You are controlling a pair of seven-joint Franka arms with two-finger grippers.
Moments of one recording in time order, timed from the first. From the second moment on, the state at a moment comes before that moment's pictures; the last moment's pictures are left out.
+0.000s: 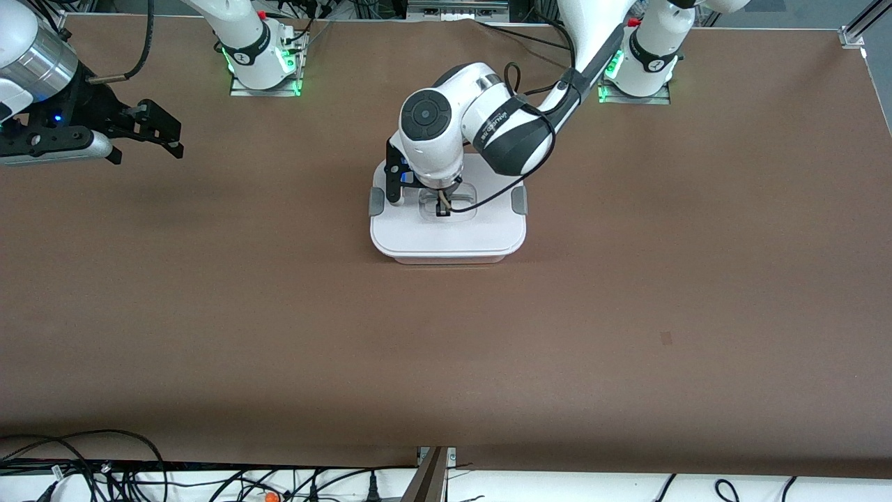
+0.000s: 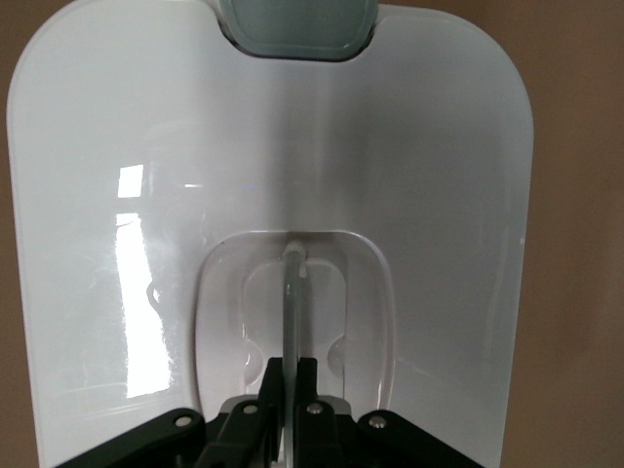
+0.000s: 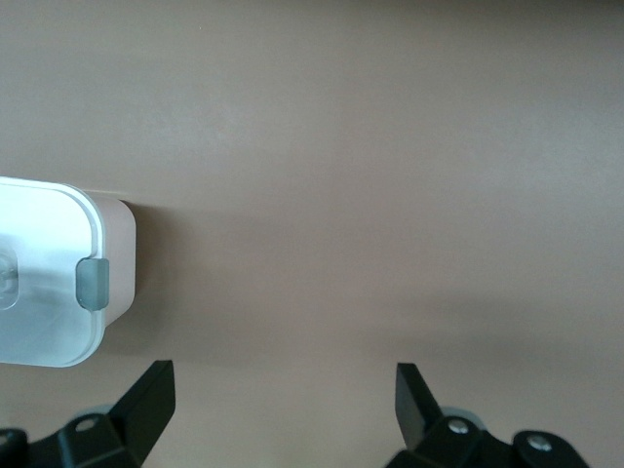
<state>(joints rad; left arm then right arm) -0.68 0.68 -0.18 -1.26 0.05 1.80 0.68 0.22 -0.04 -0.06 -1.62 0.03 1.60 0.07</state>
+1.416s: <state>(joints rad) -0.47 0.53 0.06 -1.07 0.00 1.61 0.39 0.22 -0.04 -0.05 -1.62 0.03 1.61 0.07</state>
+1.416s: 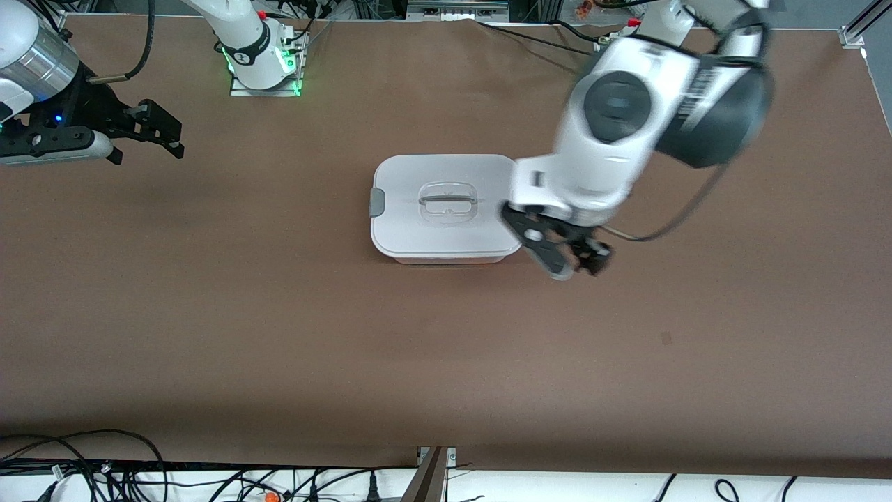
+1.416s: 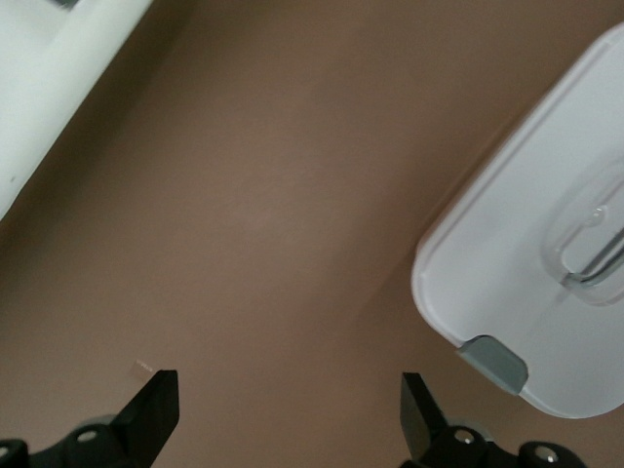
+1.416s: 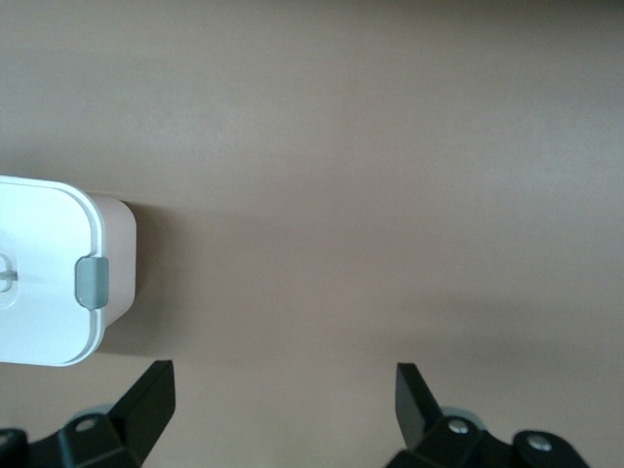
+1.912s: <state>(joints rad) -0.19 0.45 0.07 -1.07 -0.07 1.60 0.39 0.22 -0.04 -0.05 -1.63 0.03 1.61 0.07</state>
